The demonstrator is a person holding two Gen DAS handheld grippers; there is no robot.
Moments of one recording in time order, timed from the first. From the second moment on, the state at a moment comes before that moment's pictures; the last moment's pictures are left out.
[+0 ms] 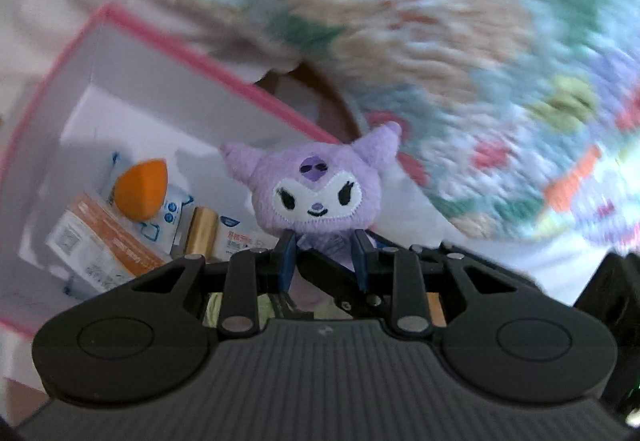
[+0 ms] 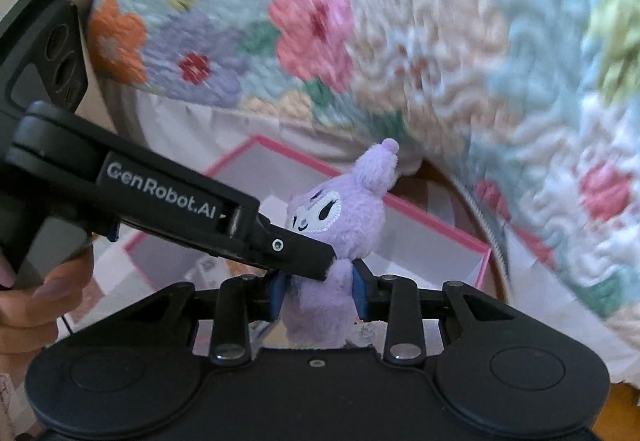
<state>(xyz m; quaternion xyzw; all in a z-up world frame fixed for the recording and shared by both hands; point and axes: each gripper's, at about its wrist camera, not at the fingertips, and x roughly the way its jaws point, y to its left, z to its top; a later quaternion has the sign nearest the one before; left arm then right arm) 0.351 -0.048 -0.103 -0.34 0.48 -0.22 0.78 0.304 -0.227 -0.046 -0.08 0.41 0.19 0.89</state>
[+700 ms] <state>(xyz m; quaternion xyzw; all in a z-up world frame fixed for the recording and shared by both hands) 0.382 -0.064 -0.134 -0.26 0.52 -0.17 0.80 0.352 -0.237 -0.129 -0.12 0.47 0.11 0.87</state>
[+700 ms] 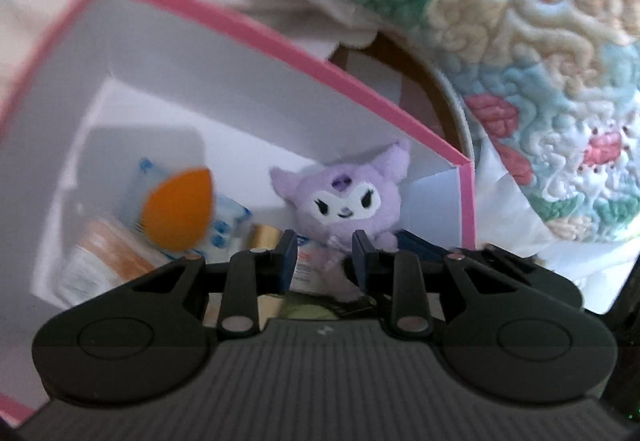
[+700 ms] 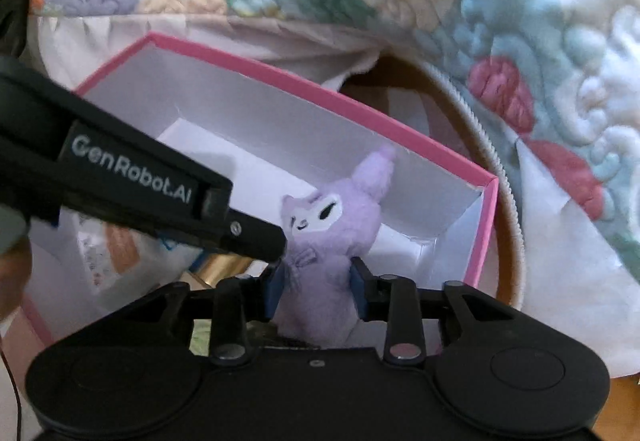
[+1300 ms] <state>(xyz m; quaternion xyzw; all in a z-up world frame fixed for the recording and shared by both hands) 0.313 -0.052 -0.078 -0.15 0.50 -0.16 0.84 0.325 -0.228 -0.111 -0.07 0.42 0.10 0.90</state>
